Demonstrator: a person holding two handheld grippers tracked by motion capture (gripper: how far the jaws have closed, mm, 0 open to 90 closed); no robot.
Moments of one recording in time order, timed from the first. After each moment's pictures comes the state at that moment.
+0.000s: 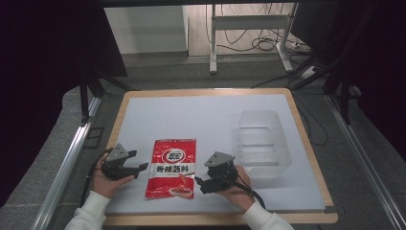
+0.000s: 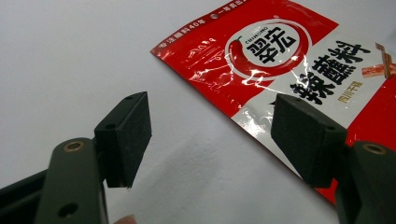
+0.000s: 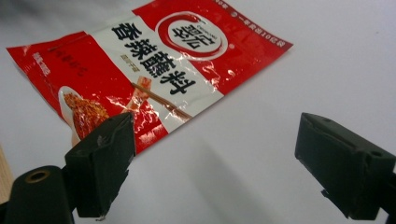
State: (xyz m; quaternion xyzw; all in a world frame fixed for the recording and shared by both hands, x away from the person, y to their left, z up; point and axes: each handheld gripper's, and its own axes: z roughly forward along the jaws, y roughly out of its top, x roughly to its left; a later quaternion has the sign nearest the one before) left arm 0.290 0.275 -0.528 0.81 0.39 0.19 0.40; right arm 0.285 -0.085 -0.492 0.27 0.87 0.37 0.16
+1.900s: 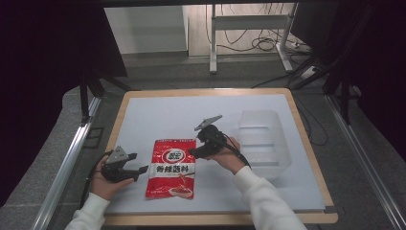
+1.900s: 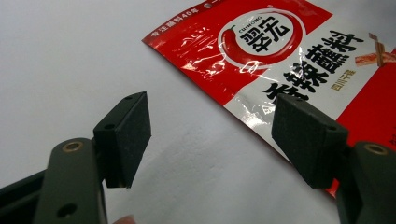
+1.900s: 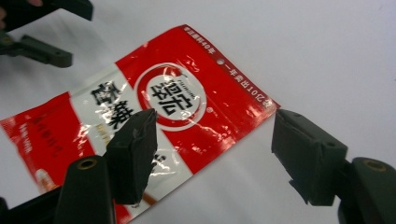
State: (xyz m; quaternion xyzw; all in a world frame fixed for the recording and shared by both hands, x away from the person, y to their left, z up) left arm 0.286 0.276 -0.534 0.81 0.39 0.17 0.40; right arm 0.380 -0.050 -0.459 0.28 0.89 0.35 0.07
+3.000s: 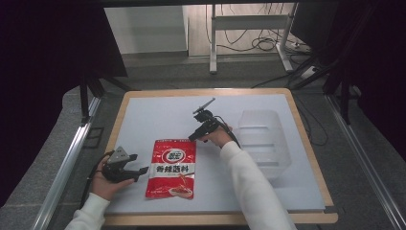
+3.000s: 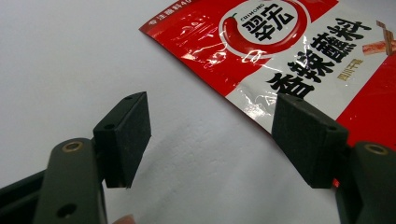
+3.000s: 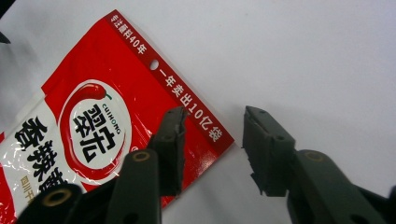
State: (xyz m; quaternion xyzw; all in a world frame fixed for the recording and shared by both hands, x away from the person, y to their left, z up) left arm 0.288 0.276 -0.538 0.82 0.39 0.17 0.39; right arm 0.485 -0.032 -0.509 0.35 0.89 0.28 -0.07
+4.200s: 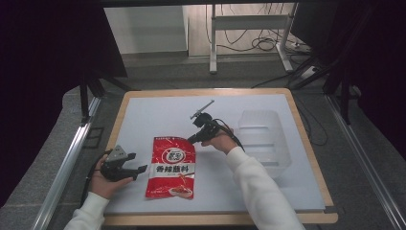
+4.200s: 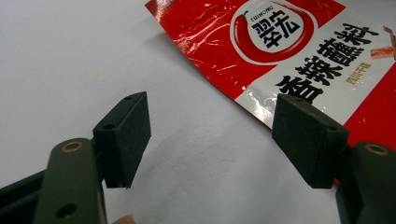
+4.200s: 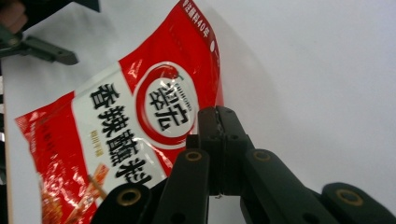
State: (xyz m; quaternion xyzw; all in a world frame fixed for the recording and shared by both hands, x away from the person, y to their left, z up) left arm 0.292 0.281 -0.537 0.81 0.40 0.17 0.39; right arm 0.441 -0.035 -0.473 0.24 0.91 0.32 -0.05
